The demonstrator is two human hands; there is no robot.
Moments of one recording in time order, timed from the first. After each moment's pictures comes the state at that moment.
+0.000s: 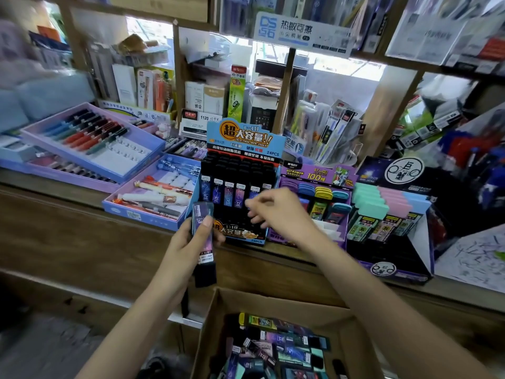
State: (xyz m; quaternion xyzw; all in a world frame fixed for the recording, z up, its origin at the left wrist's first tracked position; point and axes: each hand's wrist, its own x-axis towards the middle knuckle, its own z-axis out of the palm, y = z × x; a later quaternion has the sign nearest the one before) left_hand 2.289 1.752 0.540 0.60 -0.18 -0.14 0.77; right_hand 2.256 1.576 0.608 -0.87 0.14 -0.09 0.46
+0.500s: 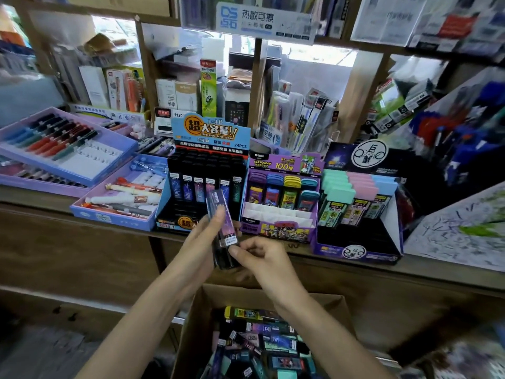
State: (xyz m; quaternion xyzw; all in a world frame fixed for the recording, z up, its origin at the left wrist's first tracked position) left_hand 2.265 1.688 0.547 0.52 -0.14 -0.28 0.79; right_hand 2.170 1.592 0.554 -0.75 0.18 -0.11 0.63
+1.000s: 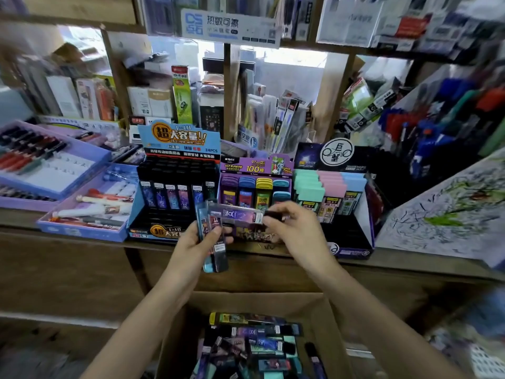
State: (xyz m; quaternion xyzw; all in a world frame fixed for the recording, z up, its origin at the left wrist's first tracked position) left_hand 2.255 1.661 0.538 0.61 -0.19 -0.22 0.74; right_hand 2.148 1.504 0.586 -0.78 0.19 -0.22 0.55
